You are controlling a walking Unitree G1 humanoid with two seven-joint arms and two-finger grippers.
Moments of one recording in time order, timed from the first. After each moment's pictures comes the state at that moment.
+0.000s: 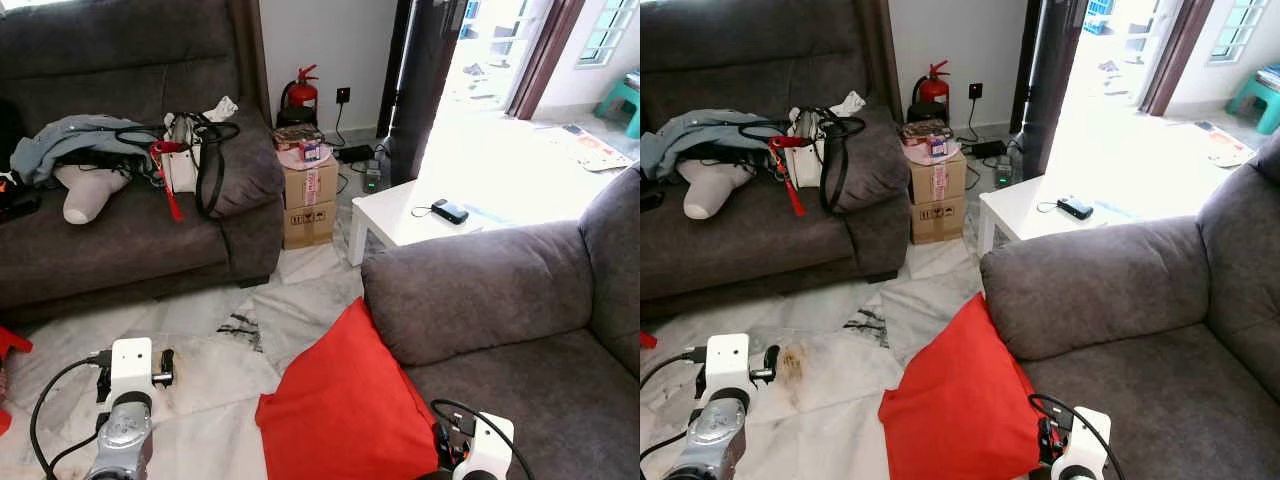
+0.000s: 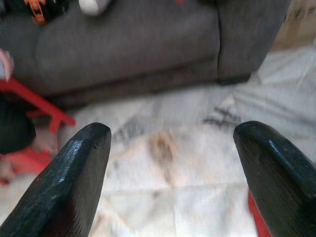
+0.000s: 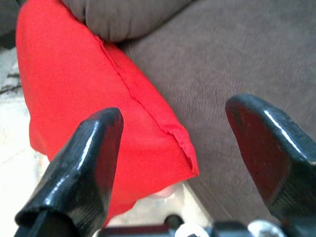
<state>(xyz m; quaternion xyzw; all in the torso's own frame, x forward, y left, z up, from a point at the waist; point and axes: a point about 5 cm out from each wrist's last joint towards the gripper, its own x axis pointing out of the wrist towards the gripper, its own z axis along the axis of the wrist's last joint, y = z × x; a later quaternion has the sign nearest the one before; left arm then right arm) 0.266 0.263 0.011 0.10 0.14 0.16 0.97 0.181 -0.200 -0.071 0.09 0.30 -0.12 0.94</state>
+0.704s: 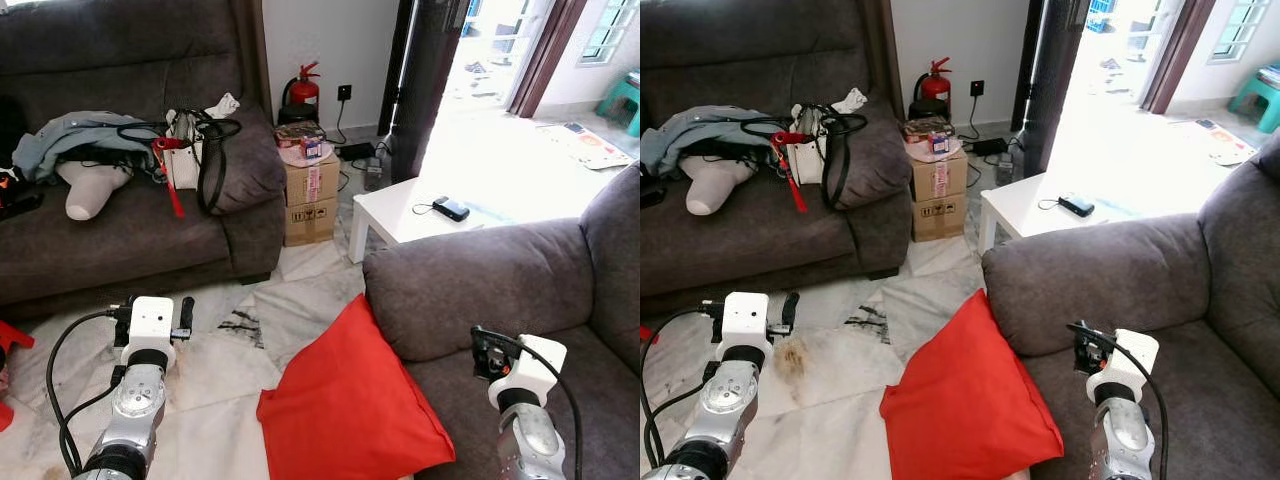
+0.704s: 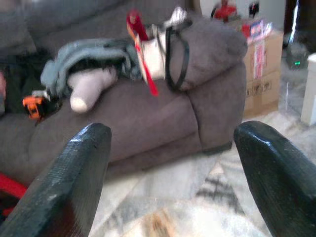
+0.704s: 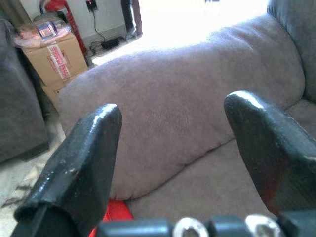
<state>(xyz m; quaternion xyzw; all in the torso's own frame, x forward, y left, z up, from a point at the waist) 0.298 0.235 0.059 0.15 -0.01 0.09 0.98 0.258 -0.247 0.009 0.06 0.07 -0.12 0.99</state>
